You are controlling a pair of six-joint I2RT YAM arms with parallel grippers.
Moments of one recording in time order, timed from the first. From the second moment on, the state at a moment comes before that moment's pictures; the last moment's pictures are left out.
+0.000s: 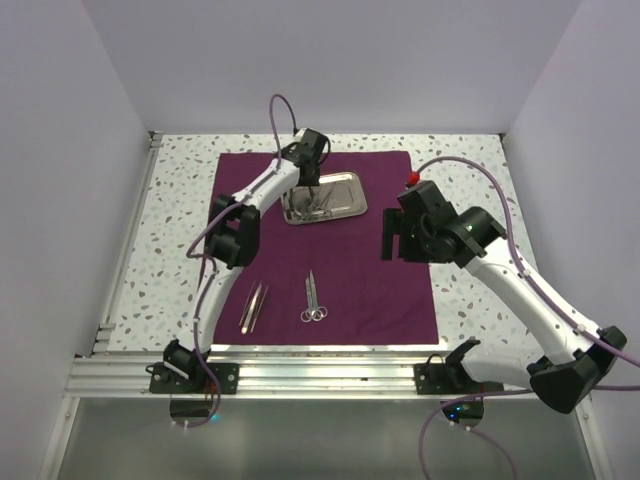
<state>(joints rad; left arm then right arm) -0.47 2.57 2.31 -0.68 -0.41 -0.39 0.63 1.18 1.29 -1.11 0.22 0.62</state>
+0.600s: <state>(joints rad) -0.50 2.59 2.31 -0.66 -0.42 -0.51 0.60 0.94 1.22 -1.15 0.27 0.53</state>
